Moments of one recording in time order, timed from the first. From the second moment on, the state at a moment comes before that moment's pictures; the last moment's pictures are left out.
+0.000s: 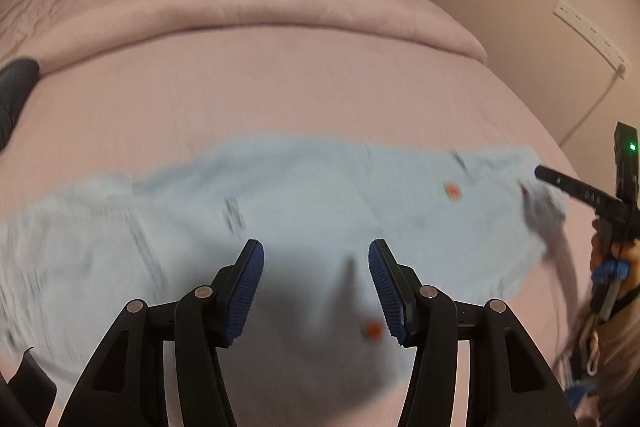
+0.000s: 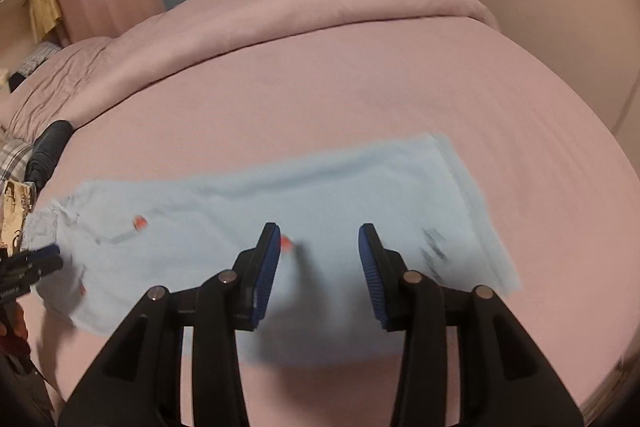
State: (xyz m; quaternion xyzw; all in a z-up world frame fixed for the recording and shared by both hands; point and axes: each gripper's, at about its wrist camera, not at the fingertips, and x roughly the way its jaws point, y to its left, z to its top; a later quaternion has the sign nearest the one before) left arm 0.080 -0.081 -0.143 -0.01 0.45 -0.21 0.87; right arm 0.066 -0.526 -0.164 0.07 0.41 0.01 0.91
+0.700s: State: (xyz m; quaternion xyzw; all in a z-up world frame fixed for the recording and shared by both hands) left arm 0.090 -0.025 -0.163 -0.03 0.46 -0.10 0.88; right arm 0.073 -0.534 -0.168 0.04 0.44 -0.02 0.90
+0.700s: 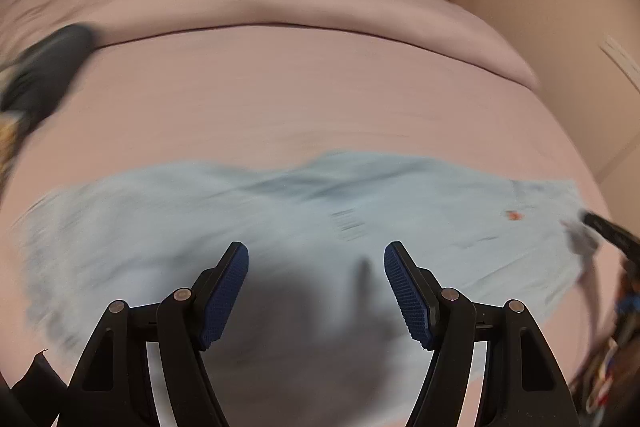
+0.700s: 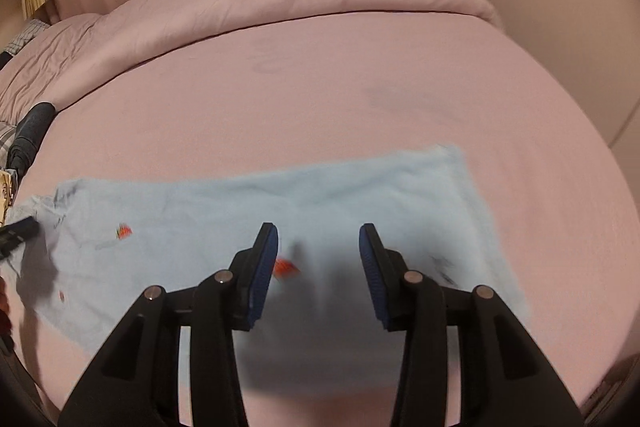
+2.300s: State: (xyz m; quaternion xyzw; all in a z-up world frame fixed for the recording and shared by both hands) left arm 0.068 -0.152 -0.168 -0.18 0.53 -0.31 0.77; right arm -0.020 -0.641 -0.216 0.42 0.35 -0.09 0.84
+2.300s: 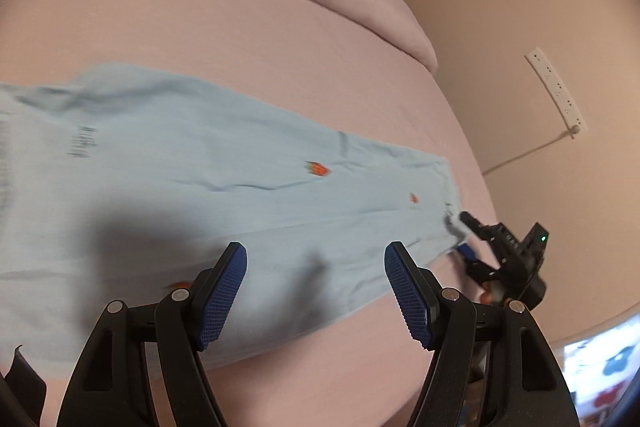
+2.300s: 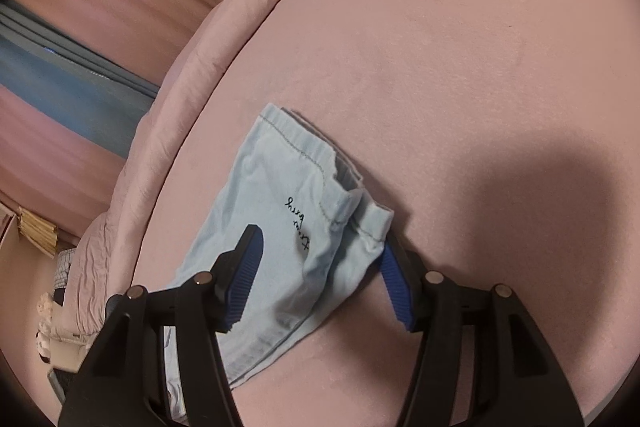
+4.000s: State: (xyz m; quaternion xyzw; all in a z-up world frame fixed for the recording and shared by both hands) left arm 0.047 0.063 -0.209 -0.11 0.45 -0.09 0.88; right arm 0.258 -0.246 -0.206 0.07 0.58 0.25 0.77
